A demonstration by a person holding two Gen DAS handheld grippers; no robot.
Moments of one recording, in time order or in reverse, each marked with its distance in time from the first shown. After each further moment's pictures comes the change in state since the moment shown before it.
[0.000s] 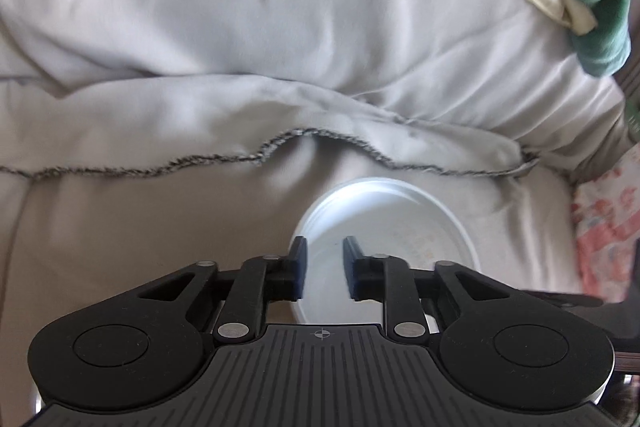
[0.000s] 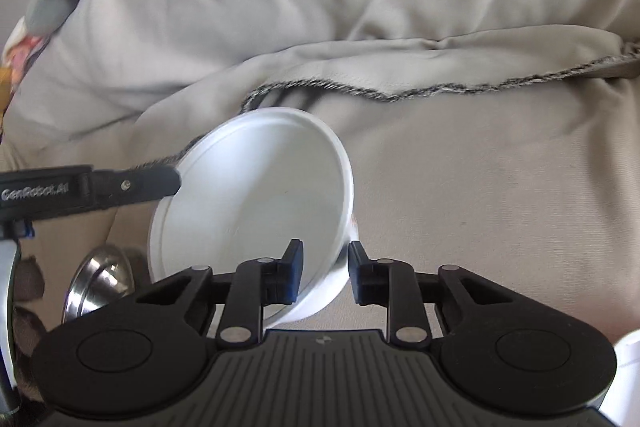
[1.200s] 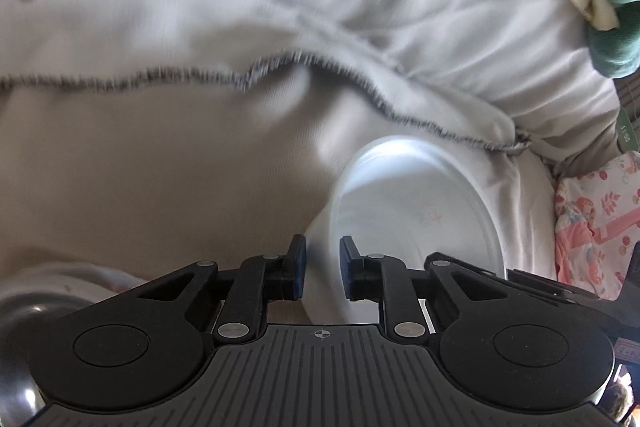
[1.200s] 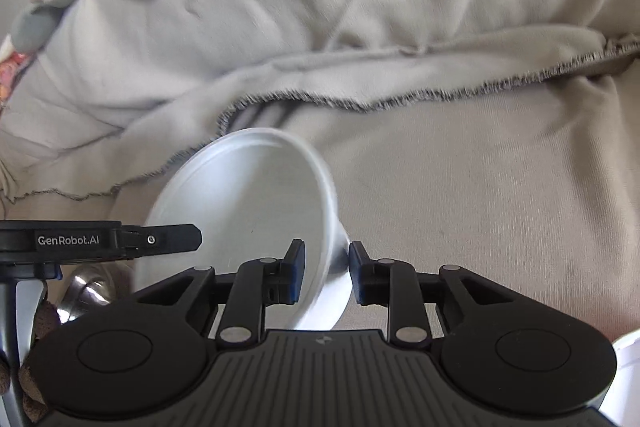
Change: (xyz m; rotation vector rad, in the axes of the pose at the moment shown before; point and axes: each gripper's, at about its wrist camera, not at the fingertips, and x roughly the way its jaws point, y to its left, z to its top) left arm 0.048 0.021 -0.018 -0.140 0.176 -0.130; right arm 0.008 -0.019 0.000 0.055 -0.018 -0.043
